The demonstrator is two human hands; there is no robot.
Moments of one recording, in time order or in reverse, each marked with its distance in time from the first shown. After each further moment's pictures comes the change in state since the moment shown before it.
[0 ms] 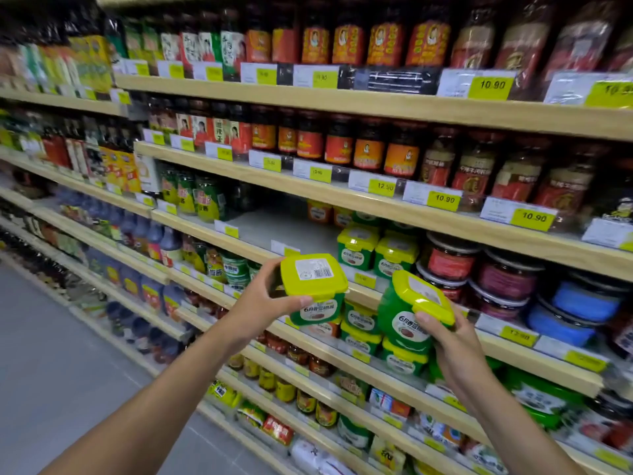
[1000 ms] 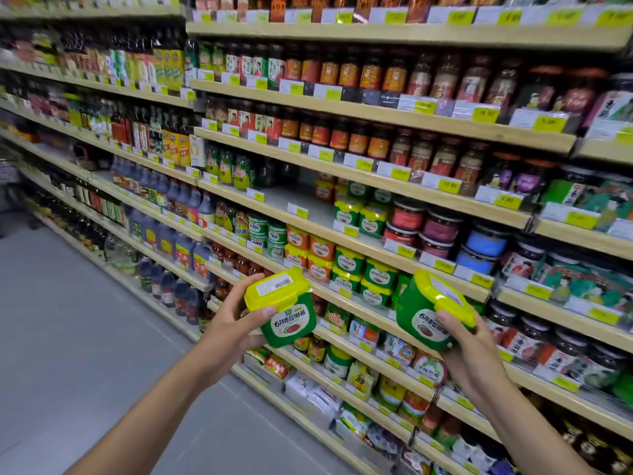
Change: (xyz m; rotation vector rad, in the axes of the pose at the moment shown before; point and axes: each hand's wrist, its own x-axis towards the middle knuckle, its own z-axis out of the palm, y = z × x) left_hand -0.340 0.030 0.060 -0.449 0.101 -0.077; right_hand -0.272 -0.055 -0.091 0.143 -0.023 0.038
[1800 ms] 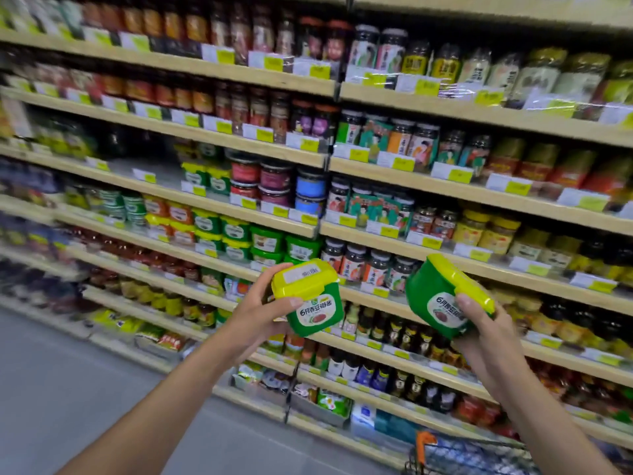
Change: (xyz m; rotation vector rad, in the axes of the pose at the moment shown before) left_hand -0.045 -0.153 0.364 0.034 -0.337 -0.163; right_hand -0.160 -0.138 -0.347 -0.006 0.270 -0.117
